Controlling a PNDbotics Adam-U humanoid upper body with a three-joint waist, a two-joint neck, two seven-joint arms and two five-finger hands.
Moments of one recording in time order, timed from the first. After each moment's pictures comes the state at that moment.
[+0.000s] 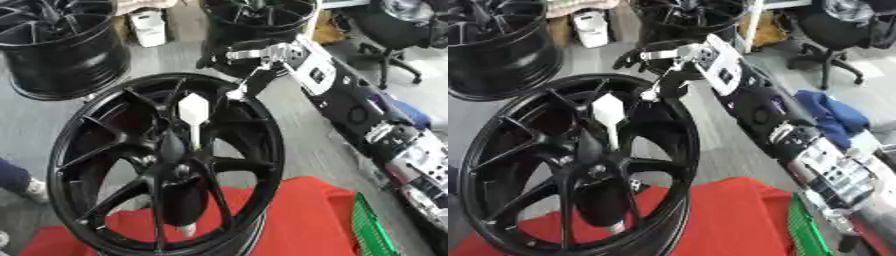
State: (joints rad) left arm -0.09 0.27 0.19 -1.79 0.19 -0.02 -0.30; right arm -0.98 -0.46 0.31 -0.98 0.37 -0.40 0.76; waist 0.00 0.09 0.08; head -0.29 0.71
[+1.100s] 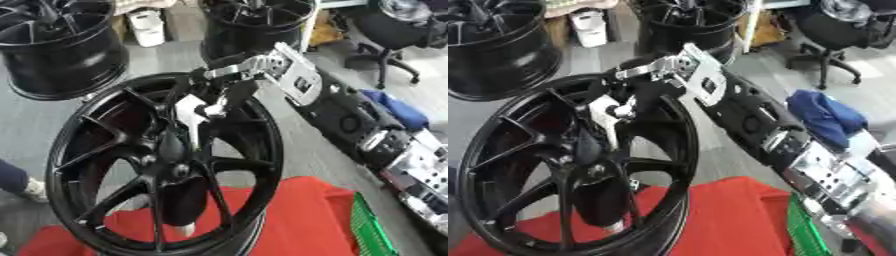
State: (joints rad) left arm -0.08 0.26 0.19 -1.79 0.17 -0.02 -0.32; right arm -0.96 -0.45 0.44 -1.12 0.25 -0.33 0.85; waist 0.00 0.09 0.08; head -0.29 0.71
